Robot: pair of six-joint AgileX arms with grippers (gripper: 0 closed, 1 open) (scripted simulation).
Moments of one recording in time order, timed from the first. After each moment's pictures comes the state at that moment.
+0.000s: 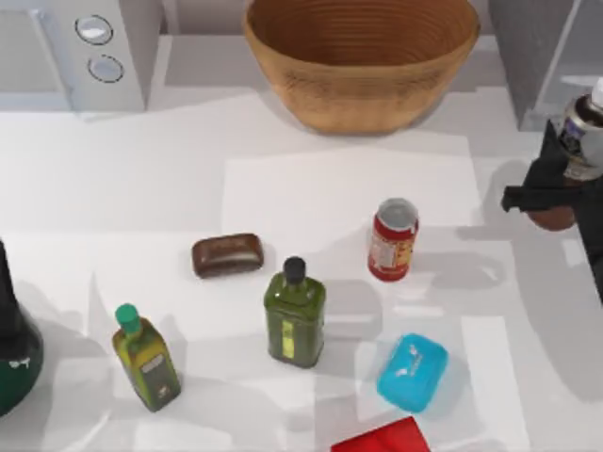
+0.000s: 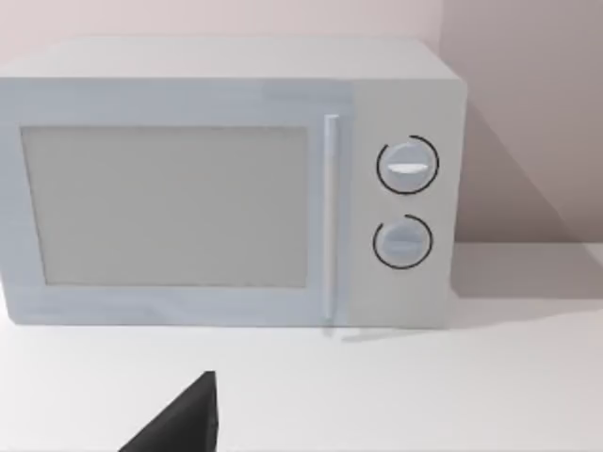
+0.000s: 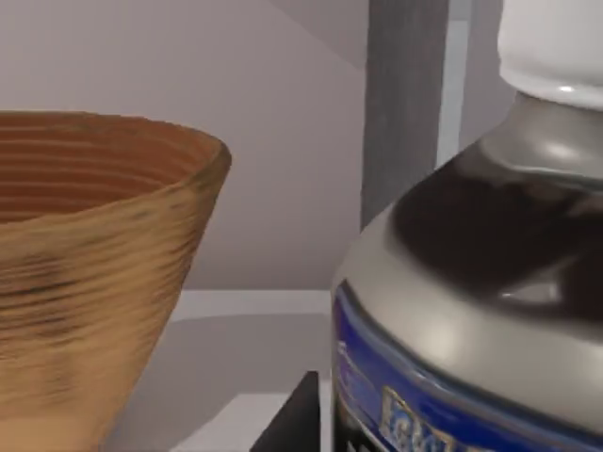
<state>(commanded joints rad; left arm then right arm) 0.00 0.00 0.00 0.00 0.00 0.00 0.31 1.81 0.38 1.43 0.33 0.01</state>
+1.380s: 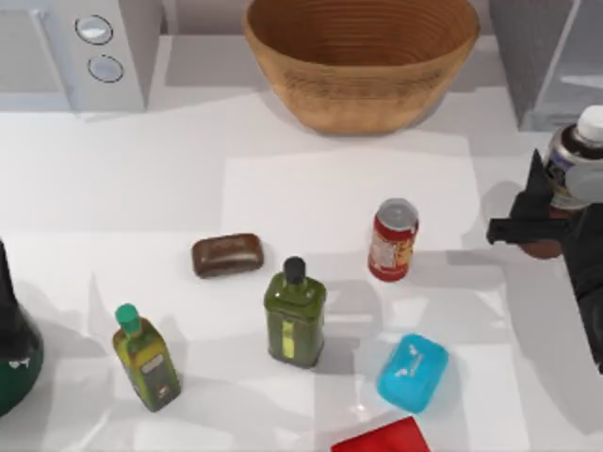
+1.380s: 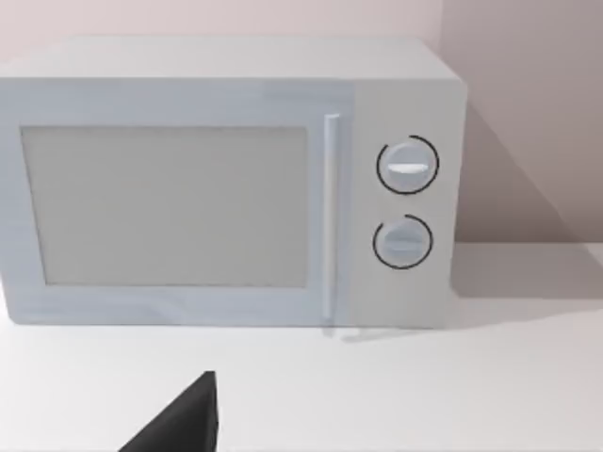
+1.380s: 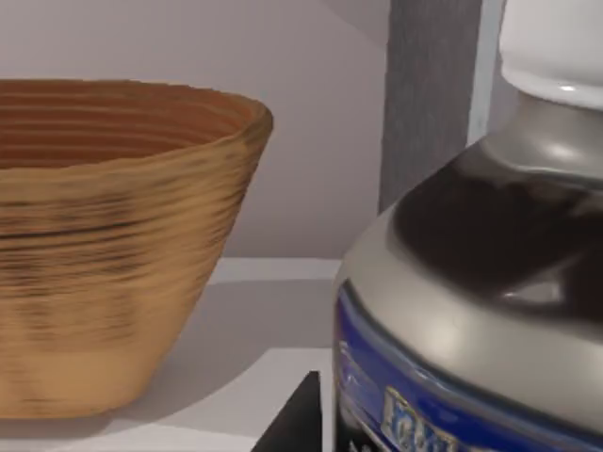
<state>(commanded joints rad) 0.00 0.00 0.00 0.00 0.00 0.00 0.41 1.80 0.29 1.51 0.43 0.00</state>
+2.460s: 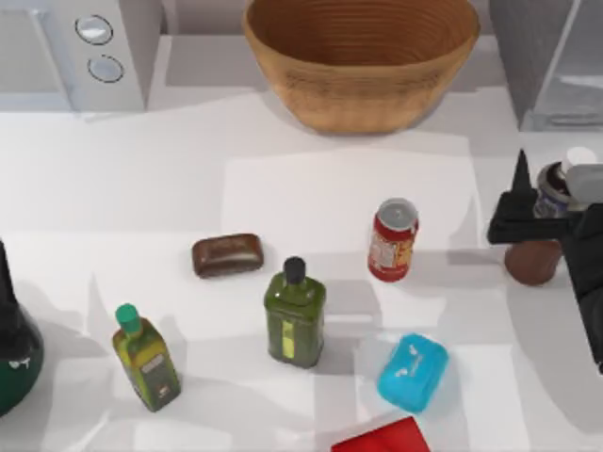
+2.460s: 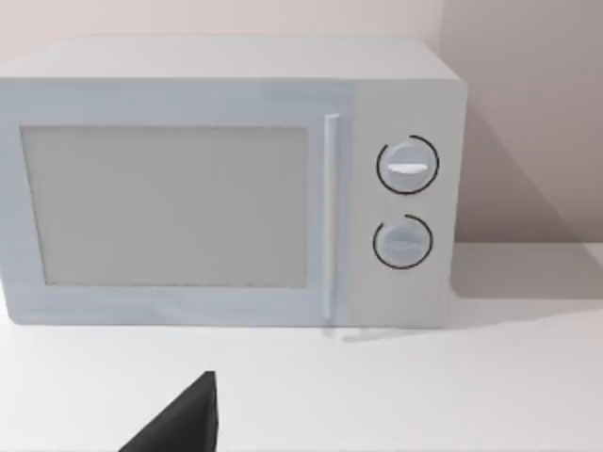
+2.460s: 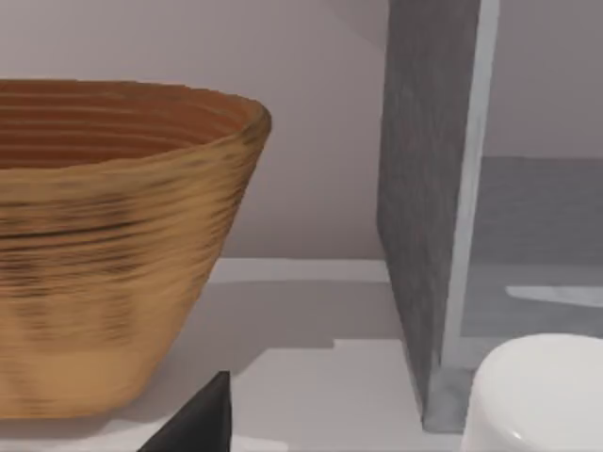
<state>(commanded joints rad) 0.00 0.00 0.00 0.00 0.00 0.00 0.41 1.80 0.29 1.51 0.43 0.00</state>
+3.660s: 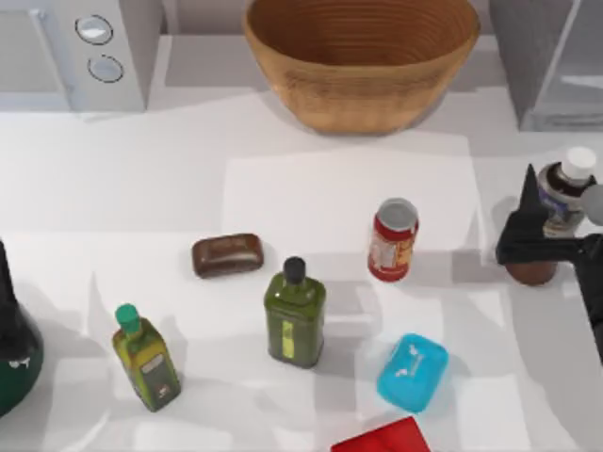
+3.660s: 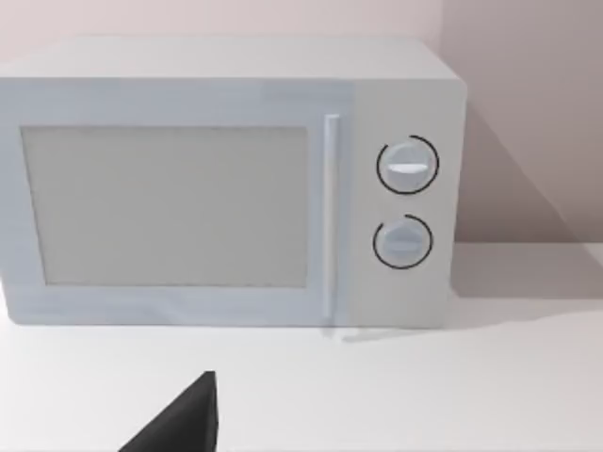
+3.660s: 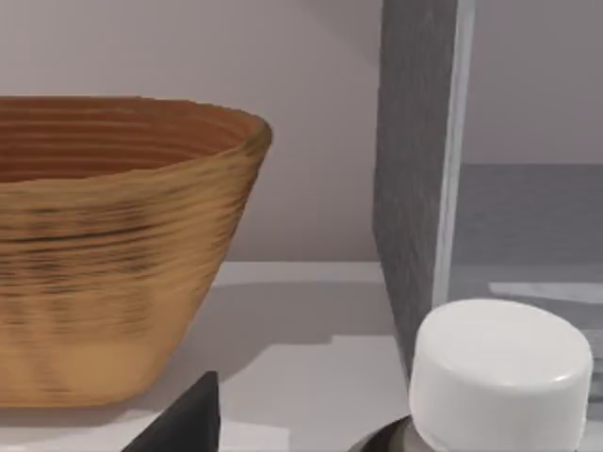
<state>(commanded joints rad) 0.00 0.00 0.00 0.00 0.00 0.00 0.46 1.68 0.20 1.49 0.48 0.01</state>
